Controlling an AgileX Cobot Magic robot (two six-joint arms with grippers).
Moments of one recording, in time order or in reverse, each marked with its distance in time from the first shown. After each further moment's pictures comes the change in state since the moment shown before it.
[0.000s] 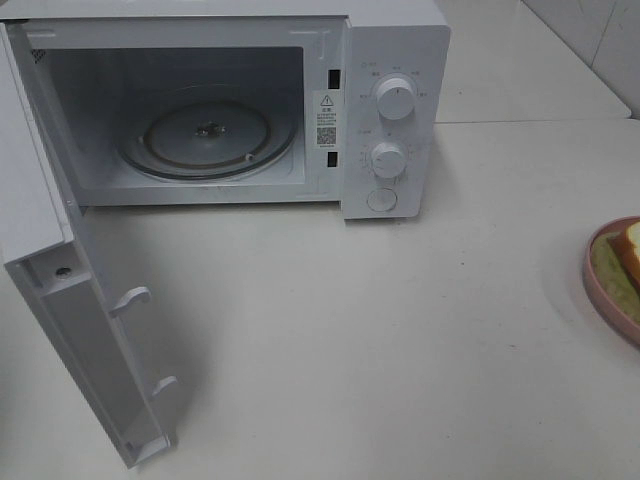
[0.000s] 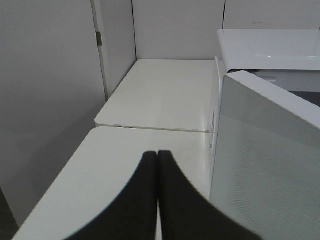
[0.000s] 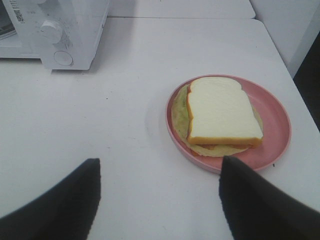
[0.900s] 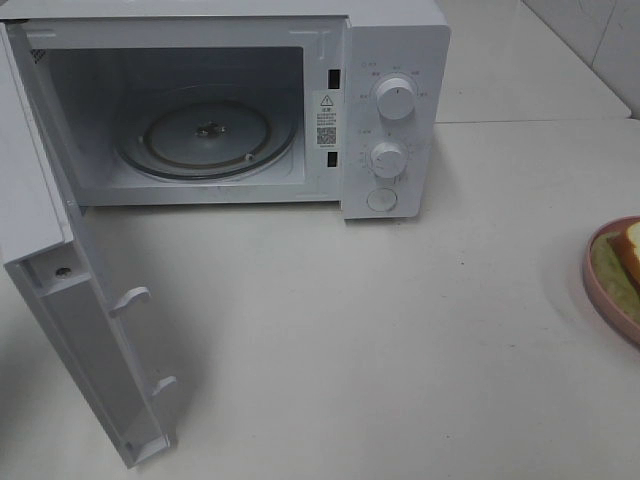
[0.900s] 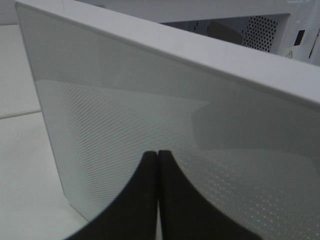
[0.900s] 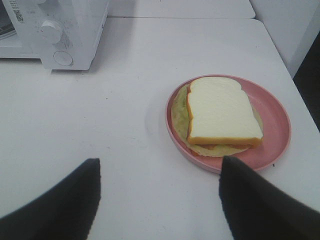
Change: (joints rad) left arm 0.000 0.666 0.000 0.756 -0.707 -0.438; right arm 0.000 0.000 0.000 0.000 0.000 0.000
